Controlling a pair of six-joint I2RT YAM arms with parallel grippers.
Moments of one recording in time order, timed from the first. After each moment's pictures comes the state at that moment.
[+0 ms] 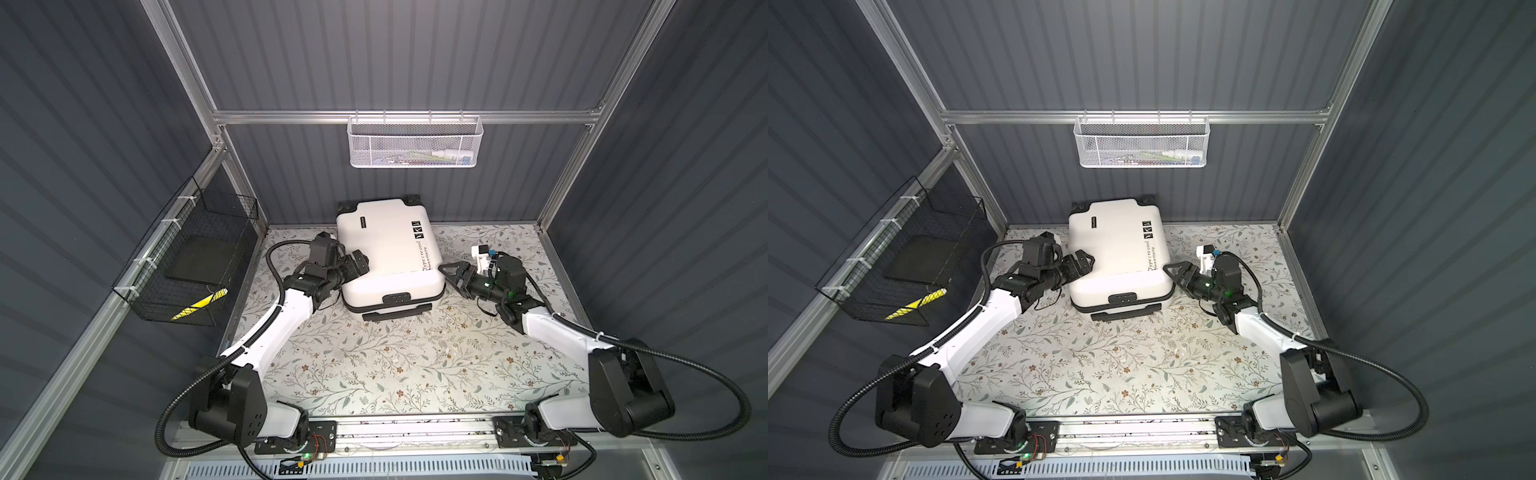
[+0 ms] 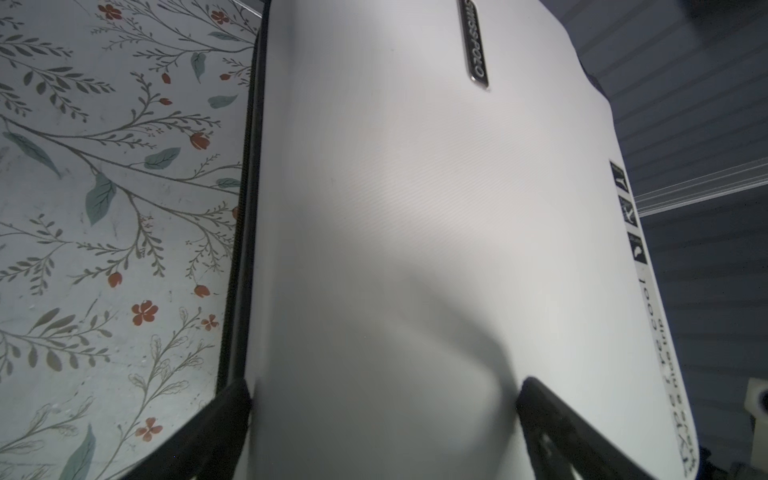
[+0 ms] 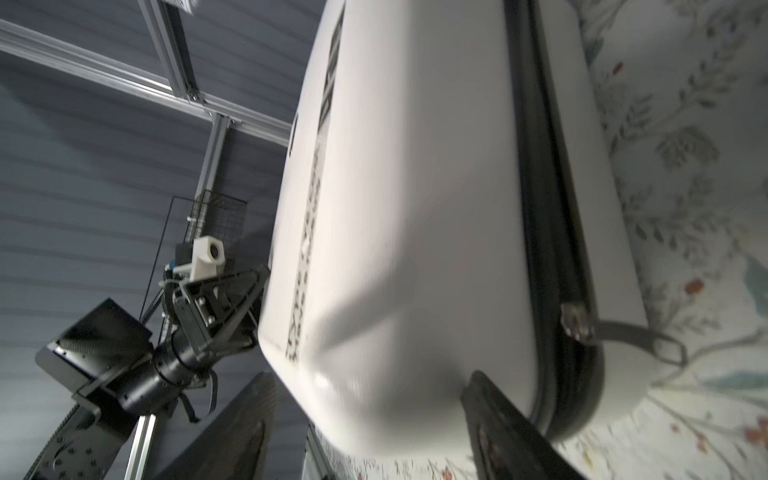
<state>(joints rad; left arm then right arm) -0.36 1.39 1.10 -0.34 0.11 -0.66 0.32 1.34 0.71 0.27 -0.62 0.98</state>
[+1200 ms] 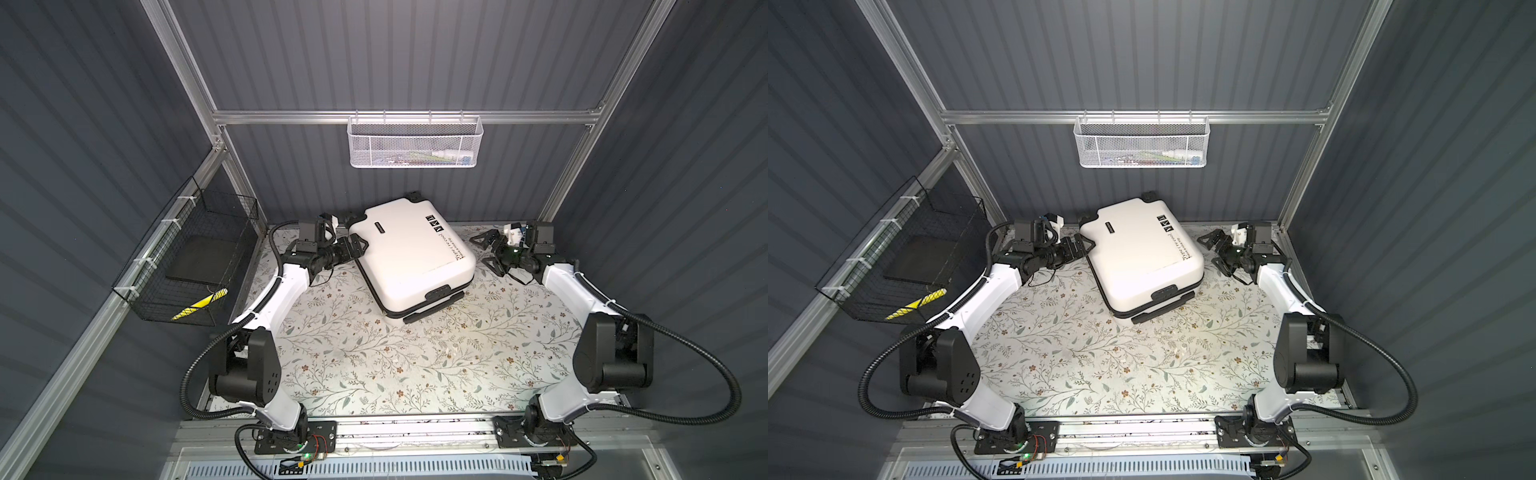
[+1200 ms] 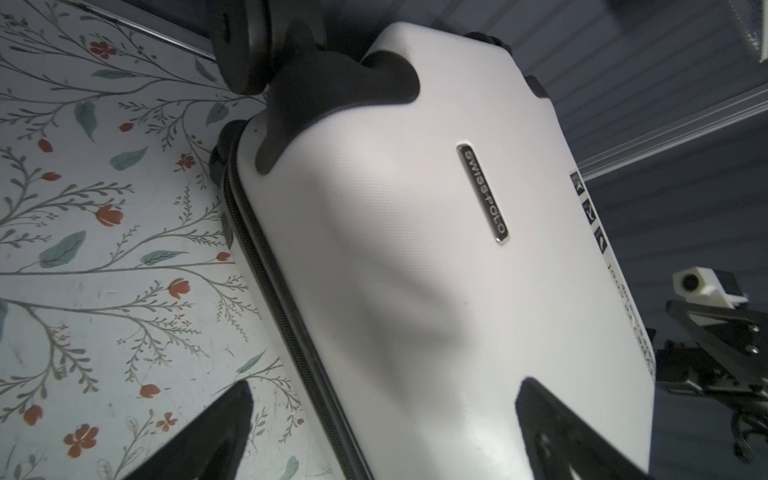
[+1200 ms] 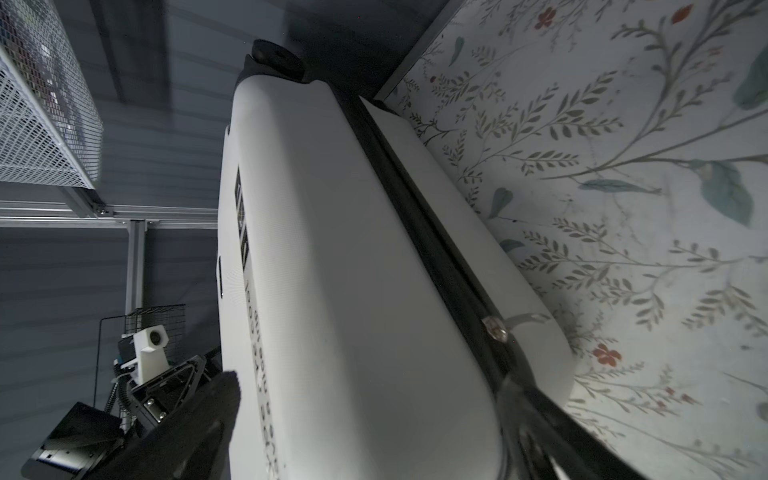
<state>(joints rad) -0.21 1.61 1.33 -0.36 0.42 -0.49 -0.01 1.65 1.23 -0.22 -0.69 0.83</state>
